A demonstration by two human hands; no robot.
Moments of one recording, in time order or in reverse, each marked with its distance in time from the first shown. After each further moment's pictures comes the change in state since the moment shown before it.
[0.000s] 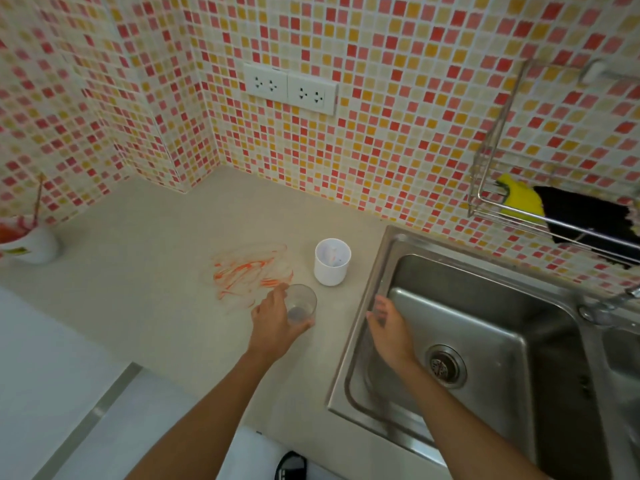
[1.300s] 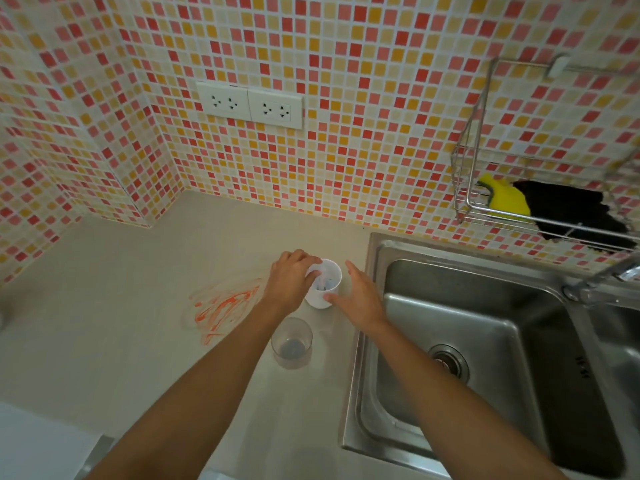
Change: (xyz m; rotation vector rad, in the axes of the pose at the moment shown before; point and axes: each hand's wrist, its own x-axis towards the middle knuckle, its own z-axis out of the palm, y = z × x) left_hand 0.130 0.067 -0.020 0.259 -0.104 0.451; right_hand 0.071 -0.086 0.024 -0.162 -0.038 -0.067
